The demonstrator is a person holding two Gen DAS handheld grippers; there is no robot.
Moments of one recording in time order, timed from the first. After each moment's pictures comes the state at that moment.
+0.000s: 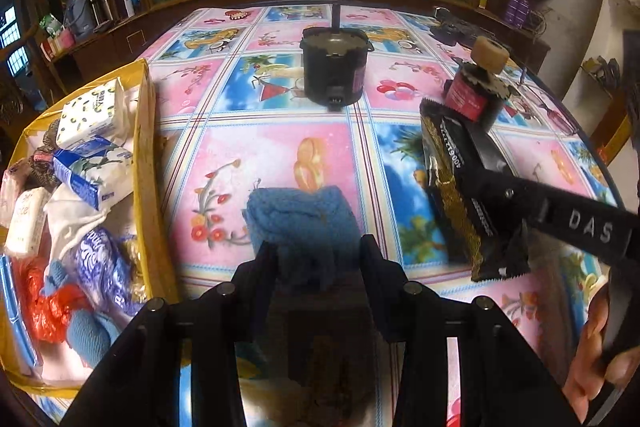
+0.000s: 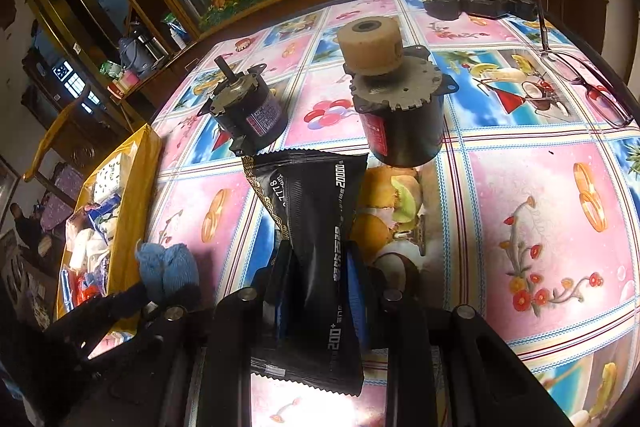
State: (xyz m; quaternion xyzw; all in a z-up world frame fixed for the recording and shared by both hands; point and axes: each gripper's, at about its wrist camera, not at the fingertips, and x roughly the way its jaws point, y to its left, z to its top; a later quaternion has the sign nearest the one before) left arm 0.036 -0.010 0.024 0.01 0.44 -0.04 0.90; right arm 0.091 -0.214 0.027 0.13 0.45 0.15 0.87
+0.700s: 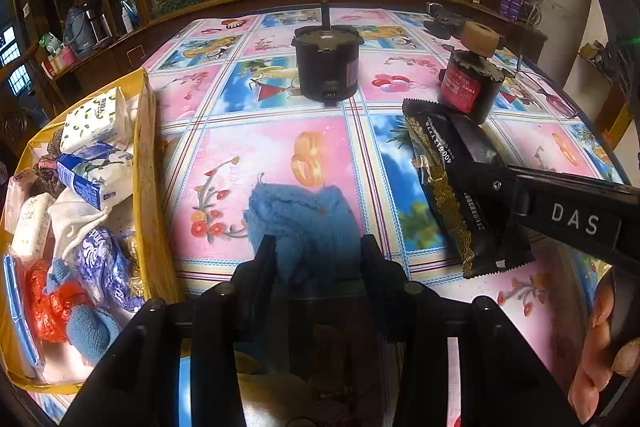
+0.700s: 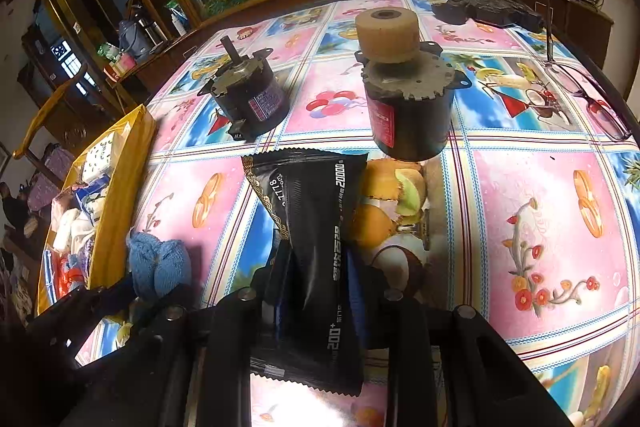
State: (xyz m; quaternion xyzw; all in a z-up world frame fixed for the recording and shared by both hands) left arm 0.030 -0.017 0.018 0.04 0.42 -0.03 0.90; right arm 0.087 -0.202 0.022 0.09 0.45 0.14 0.88
